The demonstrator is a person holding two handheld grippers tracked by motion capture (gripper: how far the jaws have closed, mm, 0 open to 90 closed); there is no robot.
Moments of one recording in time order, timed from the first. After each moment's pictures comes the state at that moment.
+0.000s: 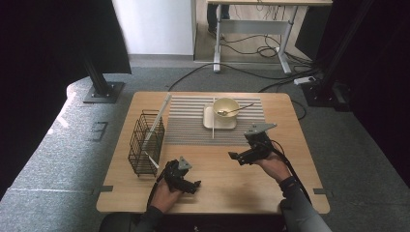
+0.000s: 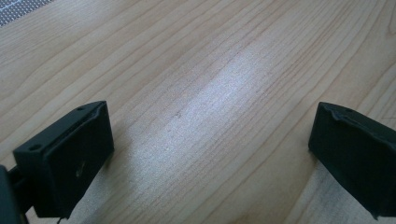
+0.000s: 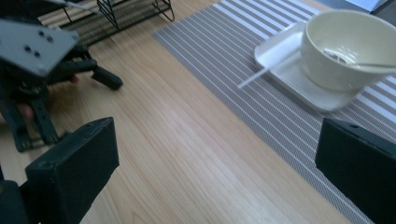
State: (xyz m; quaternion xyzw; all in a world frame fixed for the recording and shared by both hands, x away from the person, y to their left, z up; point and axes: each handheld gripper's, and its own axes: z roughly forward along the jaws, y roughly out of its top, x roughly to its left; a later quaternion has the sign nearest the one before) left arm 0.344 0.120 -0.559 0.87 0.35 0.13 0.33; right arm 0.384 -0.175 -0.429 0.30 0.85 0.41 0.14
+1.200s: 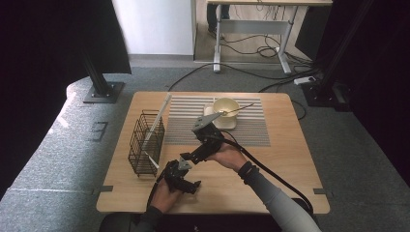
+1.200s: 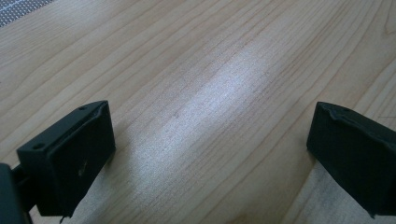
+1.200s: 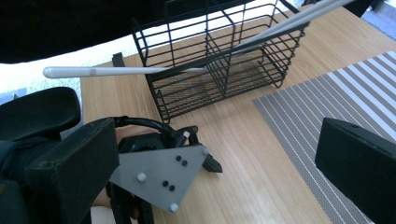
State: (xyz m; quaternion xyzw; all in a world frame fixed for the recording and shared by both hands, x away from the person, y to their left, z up) left arm 0.343 0.120 -0.559 0.87 0.35 0.13 0.33; right arm 0.384 -0.034 -0.390 0.17 0.88 0.43 0.07
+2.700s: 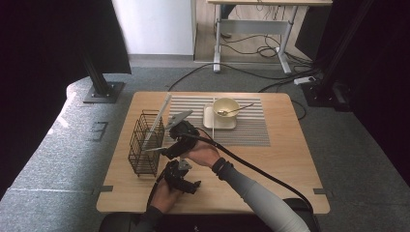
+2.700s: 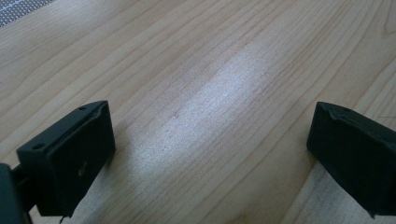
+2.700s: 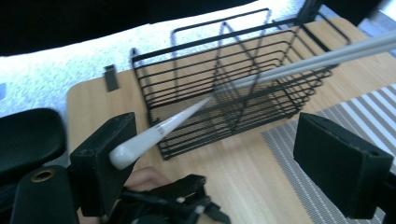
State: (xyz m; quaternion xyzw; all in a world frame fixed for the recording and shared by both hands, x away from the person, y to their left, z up) left arm 0.343 0.120 -0.560 0.87 0.35 0.13 0.33; right arm 0.392 0.034 -0.388 0.17 0.89 0.41 0.09
